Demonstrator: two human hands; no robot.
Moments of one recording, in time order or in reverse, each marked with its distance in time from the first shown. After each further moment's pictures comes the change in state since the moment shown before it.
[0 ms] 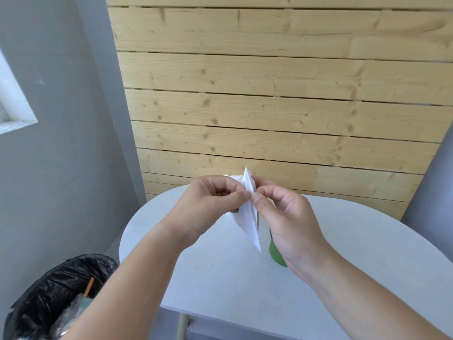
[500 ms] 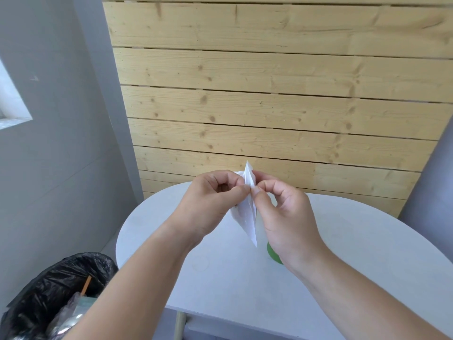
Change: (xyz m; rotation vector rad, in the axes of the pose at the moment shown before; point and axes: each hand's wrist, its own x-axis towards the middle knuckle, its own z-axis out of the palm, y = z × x) left_hand 0.004 -0.004 0.013 0.013 0.077 0.015; right_hand 0.004 0.004 0.002 -0.146 0.120 -0.086
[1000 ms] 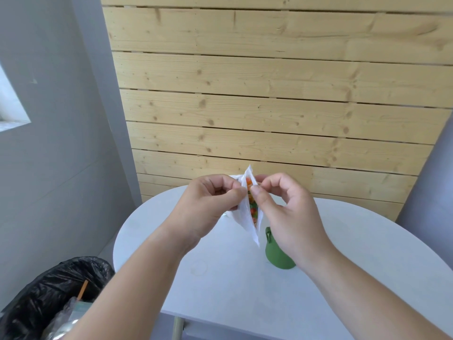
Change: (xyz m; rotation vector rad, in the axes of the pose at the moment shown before) left_hand 0.000 0.003 -0.003 -0.039 -0.018 -0.016; right_hand 0.006 -0.008 -0.011 -0.147 0.015 -0.063
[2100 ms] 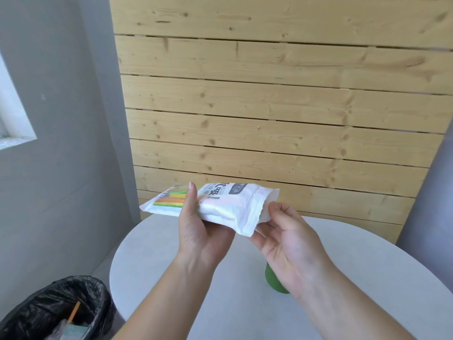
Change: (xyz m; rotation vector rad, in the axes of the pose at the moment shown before) left_hand 0.028 -0.024 0.016 -1.274 0.191 -0.175; right_hand 0.004 -0.019 0.009 0.947 0.047 0.515
